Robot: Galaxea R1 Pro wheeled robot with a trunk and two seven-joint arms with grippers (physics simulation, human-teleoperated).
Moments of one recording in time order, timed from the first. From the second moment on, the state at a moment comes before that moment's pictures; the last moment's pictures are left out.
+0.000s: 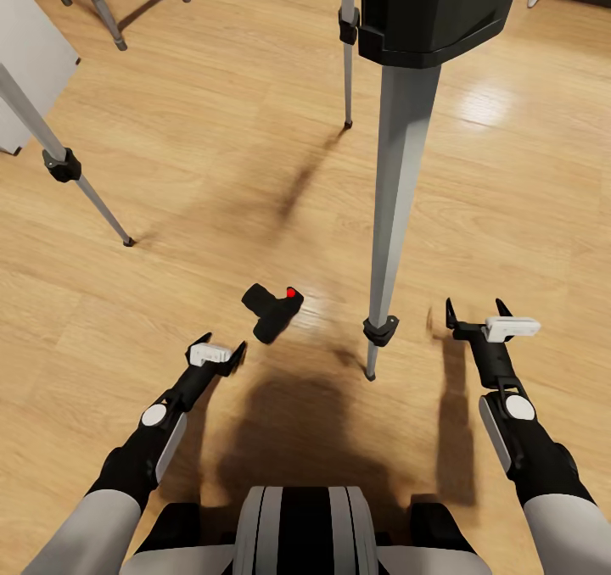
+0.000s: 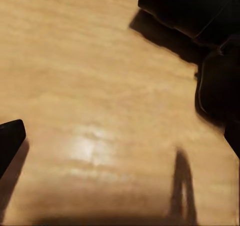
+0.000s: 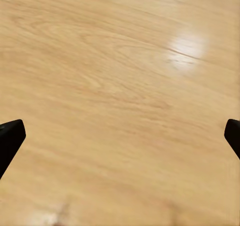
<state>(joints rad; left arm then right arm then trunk) -0.63 0.03 0.06 -0.83 0.00 -0.31 -0.36 -0.60 -0.17 -0.16 -1.04 -0.01 -0.47 0.06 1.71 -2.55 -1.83</state>
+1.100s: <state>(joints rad) -0.63 0.03 0.06 -0.83 0.00 -0.33 -0.48 -0.60 -0.17 -0.16 -1.04 -0.01 -0.47 0.07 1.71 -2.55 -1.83</state>
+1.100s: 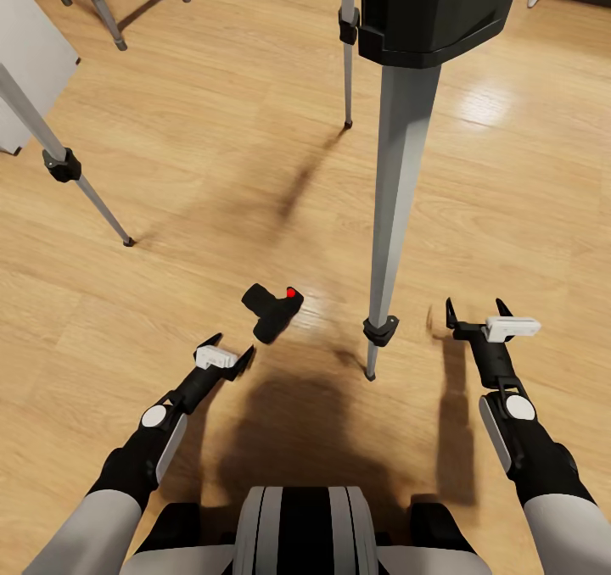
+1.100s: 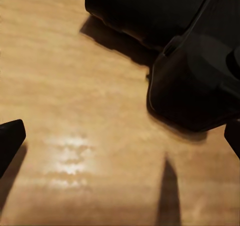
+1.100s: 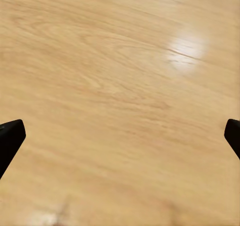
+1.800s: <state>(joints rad) -0.63 0.02 0.06 -0.82 0.00 -0.33 -0.49 -0.60 -0.17 -0.16 -1.04 -0.01 -0.47 0.07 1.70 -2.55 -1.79</state>
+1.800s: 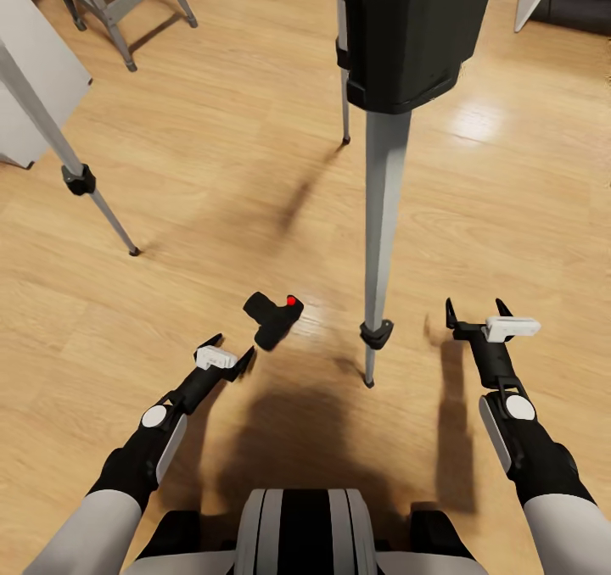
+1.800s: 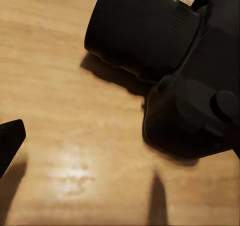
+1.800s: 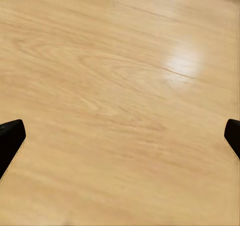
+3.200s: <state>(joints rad) -0.63 0.03 0.04 -0.81 -0.01 -0.32 -0.79 -0.60 -0.17 -0.16 -1.04 -0.01 -0.47 0.07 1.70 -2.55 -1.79</state>
